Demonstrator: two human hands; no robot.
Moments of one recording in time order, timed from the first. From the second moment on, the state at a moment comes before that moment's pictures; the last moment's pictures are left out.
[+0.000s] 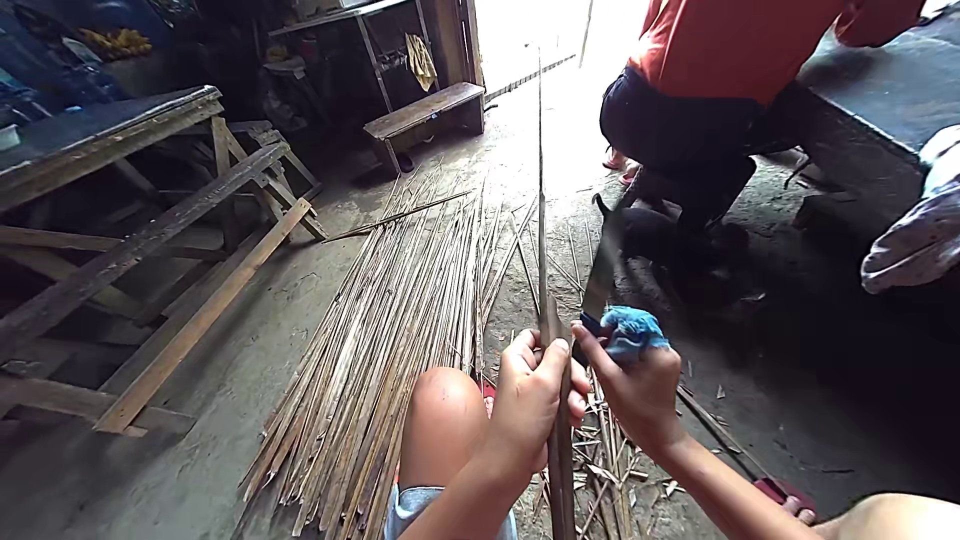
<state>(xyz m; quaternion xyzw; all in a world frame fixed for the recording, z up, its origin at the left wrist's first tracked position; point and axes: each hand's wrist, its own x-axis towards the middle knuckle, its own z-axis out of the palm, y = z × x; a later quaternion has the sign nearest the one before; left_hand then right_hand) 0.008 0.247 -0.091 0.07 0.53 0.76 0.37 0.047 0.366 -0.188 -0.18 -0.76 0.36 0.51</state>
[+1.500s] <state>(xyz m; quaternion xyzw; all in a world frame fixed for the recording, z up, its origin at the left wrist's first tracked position) 0.009 0.239 -0.088 0.05 0.51 0.76 0.41 0.065 0.367 -0.151 -0.18 -0.65 0.65 0.36</state>
